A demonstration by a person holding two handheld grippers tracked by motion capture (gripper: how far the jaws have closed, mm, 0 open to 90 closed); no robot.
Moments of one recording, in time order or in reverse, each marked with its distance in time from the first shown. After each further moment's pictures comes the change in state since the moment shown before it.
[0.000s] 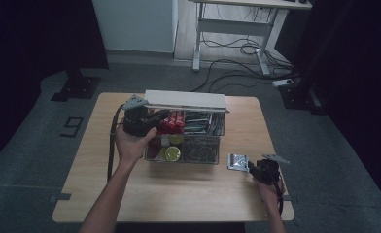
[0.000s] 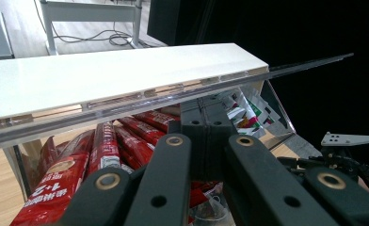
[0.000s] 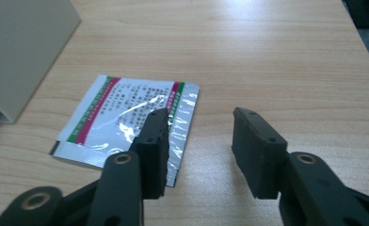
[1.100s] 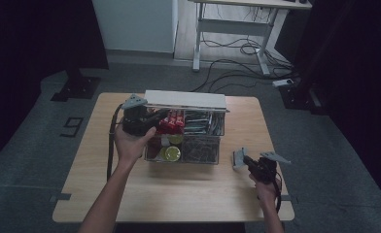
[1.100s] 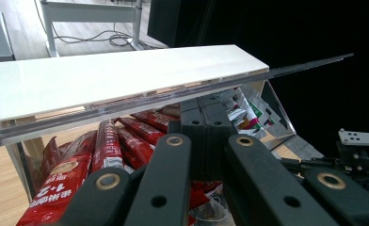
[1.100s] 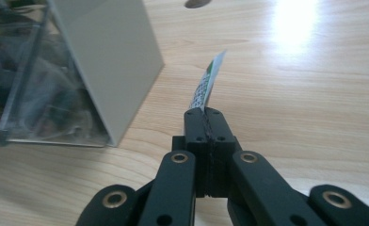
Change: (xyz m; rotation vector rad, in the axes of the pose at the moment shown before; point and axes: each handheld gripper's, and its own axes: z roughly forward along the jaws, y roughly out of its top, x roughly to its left) left arm 0.002 0.001 -0.001 -0.005 0.000 -0.003; right arm 0.020 0.013 -0.018 -0.117 0.204 -0.010
